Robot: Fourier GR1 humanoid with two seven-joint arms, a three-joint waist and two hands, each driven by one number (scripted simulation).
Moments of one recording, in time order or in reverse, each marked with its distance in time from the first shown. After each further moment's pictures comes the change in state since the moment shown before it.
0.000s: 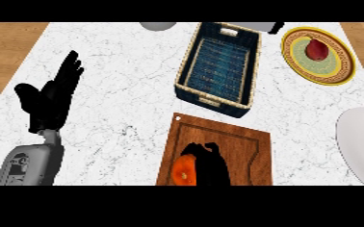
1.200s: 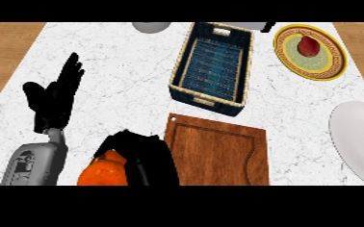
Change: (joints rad) left arm -0.008 -0.016 0.010 0.048 -0.019 0.028 -0.013; right arm -0.647 0.022 0.274 -0.149 -0.250 -0.425 0.174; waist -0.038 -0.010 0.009
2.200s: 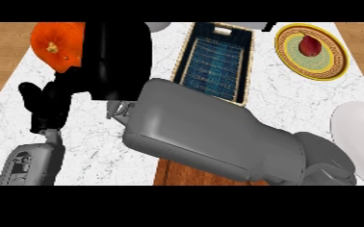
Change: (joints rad) left arm 0.004 0.008 0.007 -0.013 0.003 -0.014 0.005; right arm -0.651 0.000 -0.367 0.423 -0.116 0.021 0.206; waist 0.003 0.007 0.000
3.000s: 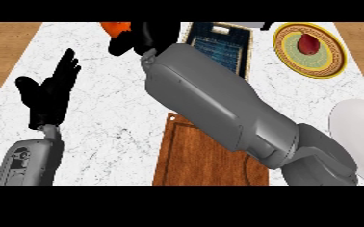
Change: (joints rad) left arm -0.029 0.003 0.017 0.013 0.001 0.003 0.015; right arm -0.048 0.003 -0.076 0.397 -0.191 0.051 -0.178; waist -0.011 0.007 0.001
